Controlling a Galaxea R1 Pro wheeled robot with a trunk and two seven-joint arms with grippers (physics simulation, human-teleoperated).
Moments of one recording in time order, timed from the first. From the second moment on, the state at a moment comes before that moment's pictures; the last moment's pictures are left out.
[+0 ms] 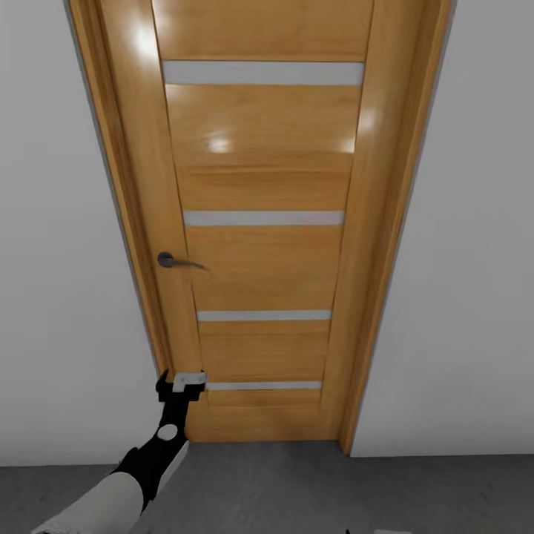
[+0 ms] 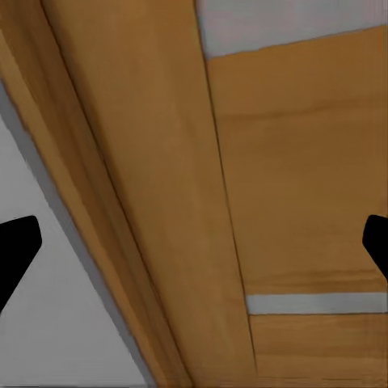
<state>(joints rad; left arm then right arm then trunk) -0.65 -0.02 -0.20 -0.41 -0.05 -0.37 0.36 -0.24 0.02 -0.02 -0.25 0.00 -0.46 -0.06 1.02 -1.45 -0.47</state>
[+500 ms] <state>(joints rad) -0.68 -0.01 -0.20 -0.35 -0.05 -0.37 0.32 -0.23 0.02 -0.03 -0.20 0.00 -0.45 -0.07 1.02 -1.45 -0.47</state>
